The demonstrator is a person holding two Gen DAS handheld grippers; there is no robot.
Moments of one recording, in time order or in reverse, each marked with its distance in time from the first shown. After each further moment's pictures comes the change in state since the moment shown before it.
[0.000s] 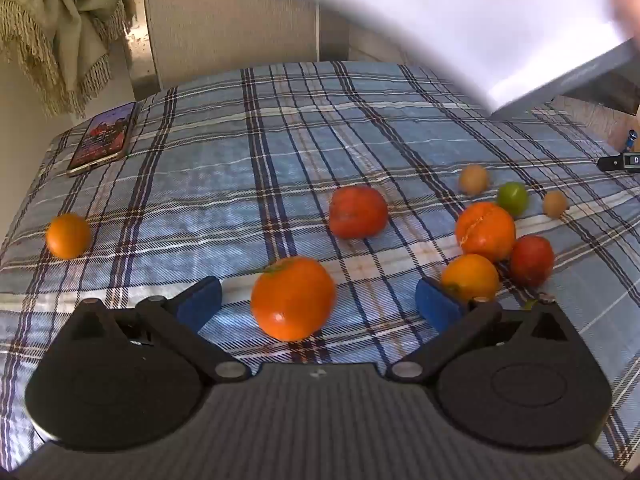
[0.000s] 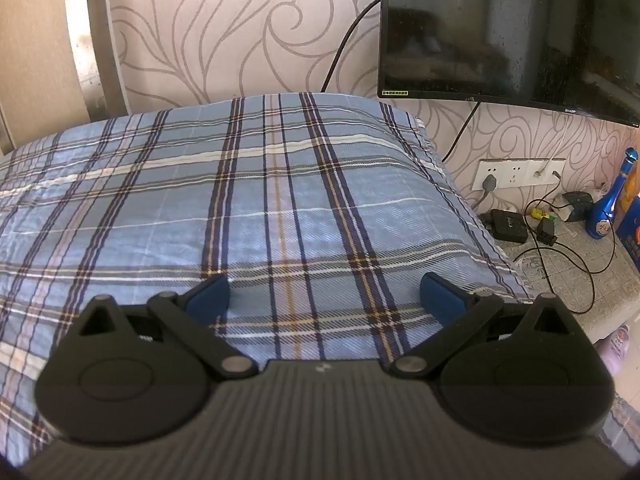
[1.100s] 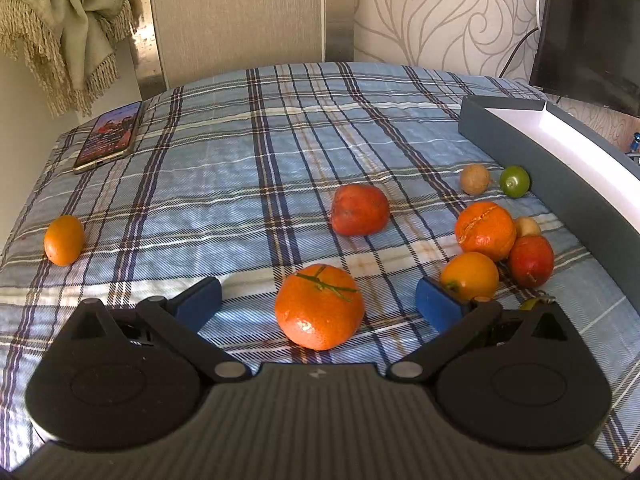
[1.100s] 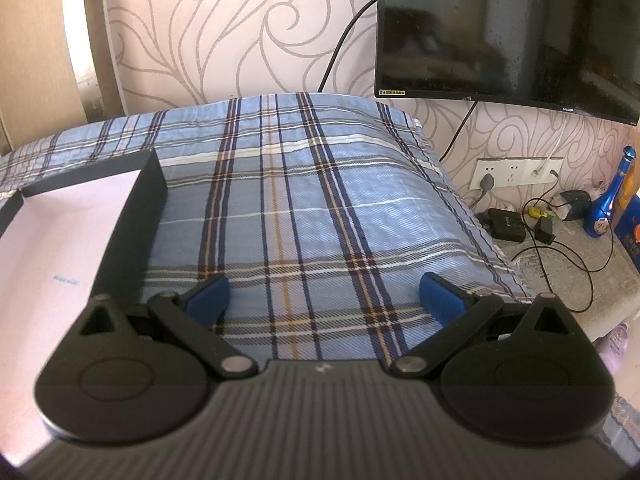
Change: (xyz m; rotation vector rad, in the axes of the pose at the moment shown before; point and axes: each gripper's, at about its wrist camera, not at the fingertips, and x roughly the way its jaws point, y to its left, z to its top) left arm -0.003 -0.002 -0.002 -0.004 -0.004 0.019; right arm 0.002 -0.002 0.002 0.006 0.001 -0.006
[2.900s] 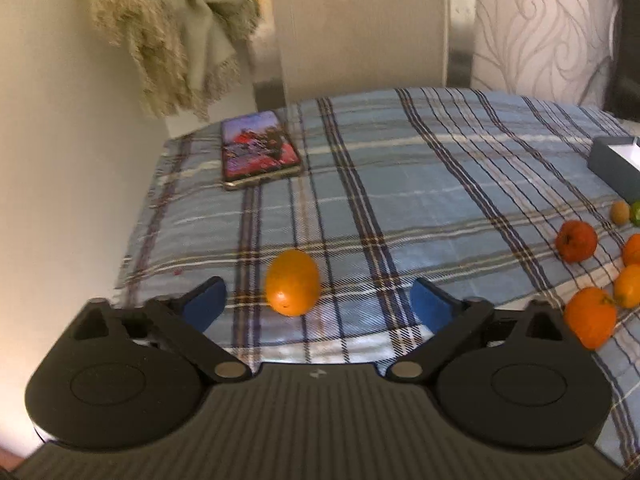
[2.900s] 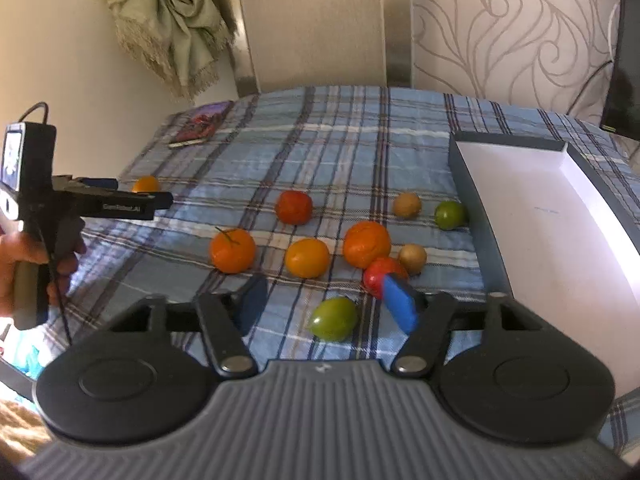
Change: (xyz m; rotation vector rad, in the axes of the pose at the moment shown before) left arm -0.007 0.157 0.013 -0.022 -0.024 0.112; right arm -0.161 0.301 -0.068 -0.179 0.062 0.322
